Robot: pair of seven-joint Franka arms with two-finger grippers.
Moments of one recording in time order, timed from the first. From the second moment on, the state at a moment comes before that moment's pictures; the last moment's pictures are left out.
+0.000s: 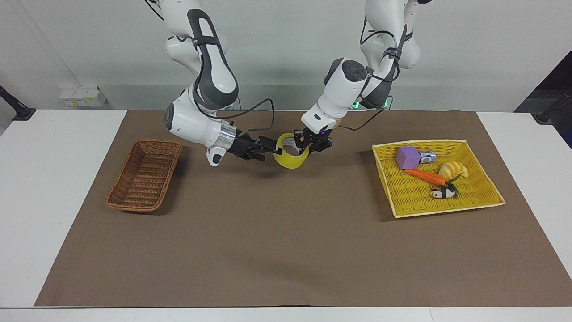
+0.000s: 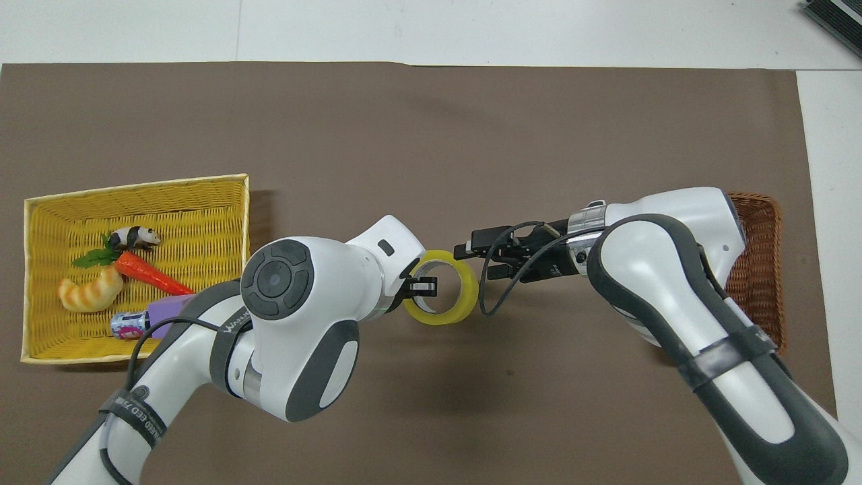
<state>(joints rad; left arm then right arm) -0.70 0.09 0.04 -2.04 -0.34 2.33 -0.36 0.23 0.16 0.05 -2.05 1.07 2.10 -0.11</state>
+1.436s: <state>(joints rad) -0.70 0.10 0.05 -2.03 -0.35 2.35 -0.37 0.27 0.15 0.05 -2.09 1.06 2.10 -0.17</state>
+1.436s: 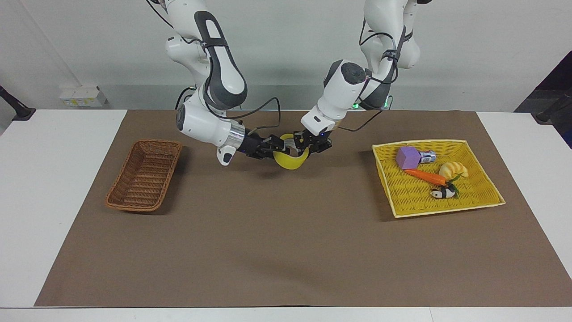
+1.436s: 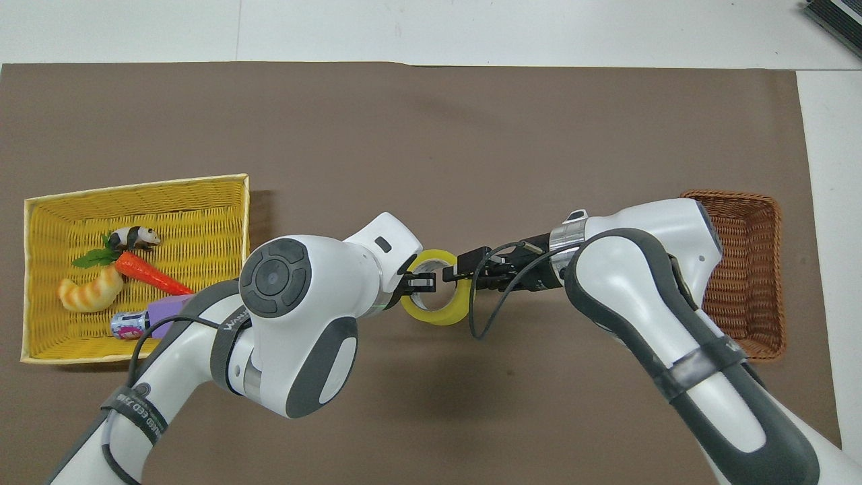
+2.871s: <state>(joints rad) -0.19 0.01 0.09 -1.86 -0.08 2.09 0.07 0.03 0.15 0.03 -1.89 0.72 1.70 -0.17</state>
